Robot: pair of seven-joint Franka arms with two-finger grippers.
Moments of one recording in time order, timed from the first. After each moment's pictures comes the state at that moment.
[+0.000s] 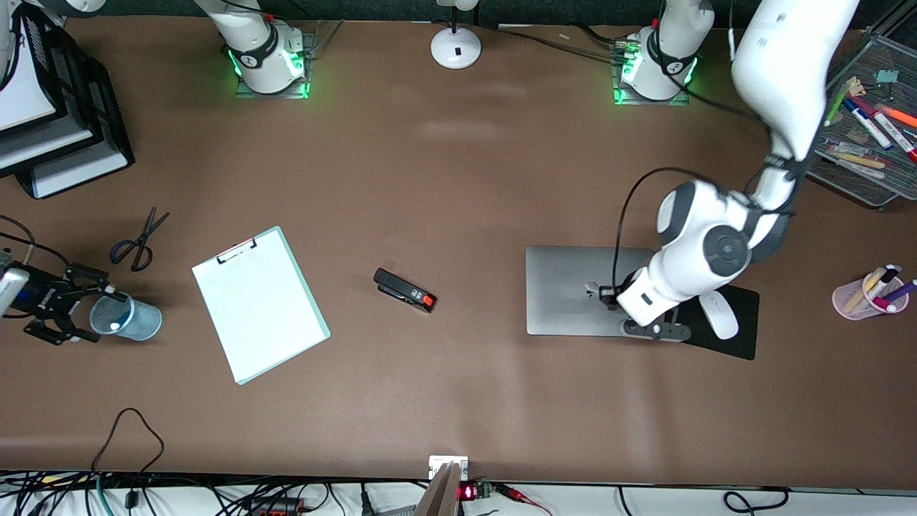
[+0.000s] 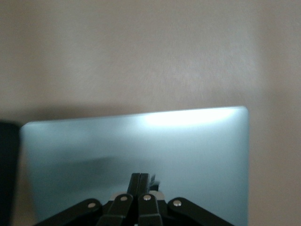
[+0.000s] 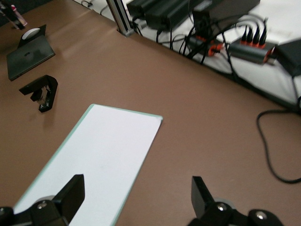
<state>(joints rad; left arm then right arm) -0.01 0.53 -0.27 -1.68 0.00 2.19 -0.18 -0.36 0.69 -0.05 -1.43 0.89 1.89 -1.58</state>
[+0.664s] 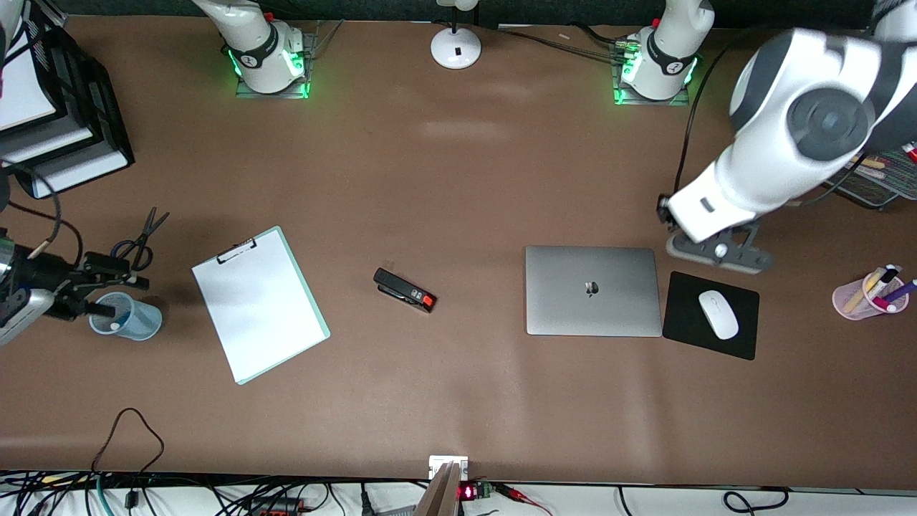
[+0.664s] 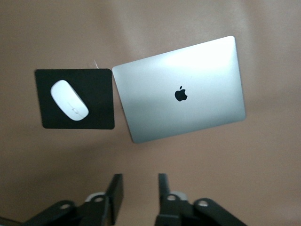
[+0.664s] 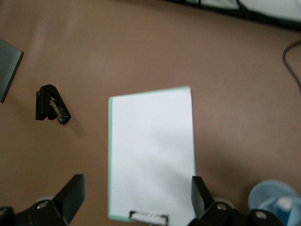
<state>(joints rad) -0.01 0.21 -0.29 -1.54 0.11 1.62 -0.05 -0.15 0.46 -0.04 -1.42 0.45 1.80 -0.69</state>
